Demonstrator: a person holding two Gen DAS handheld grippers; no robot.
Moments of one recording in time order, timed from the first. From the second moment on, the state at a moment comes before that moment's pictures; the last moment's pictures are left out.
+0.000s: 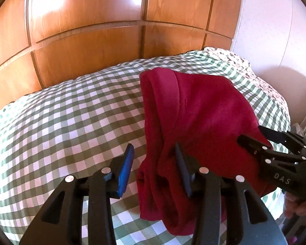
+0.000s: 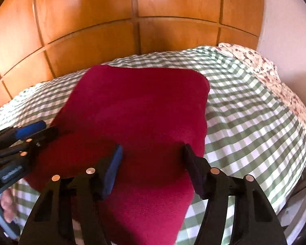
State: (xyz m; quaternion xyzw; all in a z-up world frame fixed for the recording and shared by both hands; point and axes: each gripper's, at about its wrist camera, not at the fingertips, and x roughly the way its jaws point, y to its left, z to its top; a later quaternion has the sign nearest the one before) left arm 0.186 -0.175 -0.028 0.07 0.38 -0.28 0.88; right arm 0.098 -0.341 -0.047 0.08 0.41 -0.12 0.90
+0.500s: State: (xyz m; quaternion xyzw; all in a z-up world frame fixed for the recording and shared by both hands) left arm 0.195 -0.180 -0.046 0.06 0.39 -0.28 0.87; right arm 0.100 -0.336 -0.057 0.06 0.39 -0.13 0.91
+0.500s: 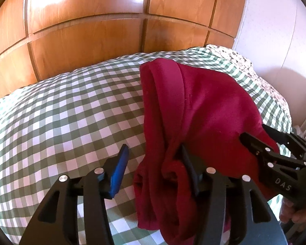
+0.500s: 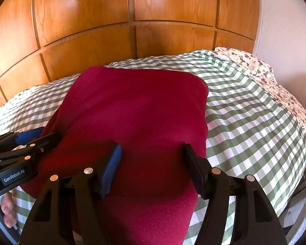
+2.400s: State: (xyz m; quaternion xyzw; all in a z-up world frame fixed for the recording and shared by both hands) left arm 0.074 -0.087 0.028 0.03 0.30 -0.16 0.94; right arm -0.004 -0.276 0.007 0.10 0.33 -0.25 0.90
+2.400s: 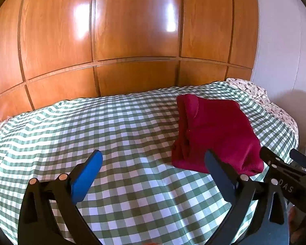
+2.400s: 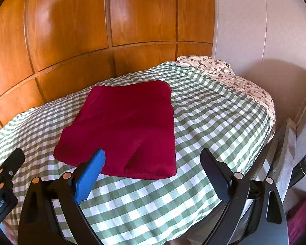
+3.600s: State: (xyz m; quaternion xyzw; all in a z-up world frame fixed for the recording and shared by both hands) left arm 0.058 -0.075 0.058 0.00 0.27 -0.16 0.95; right arm -0.025 -0.258 0.029 0.07 0.28 -0.26 0.92
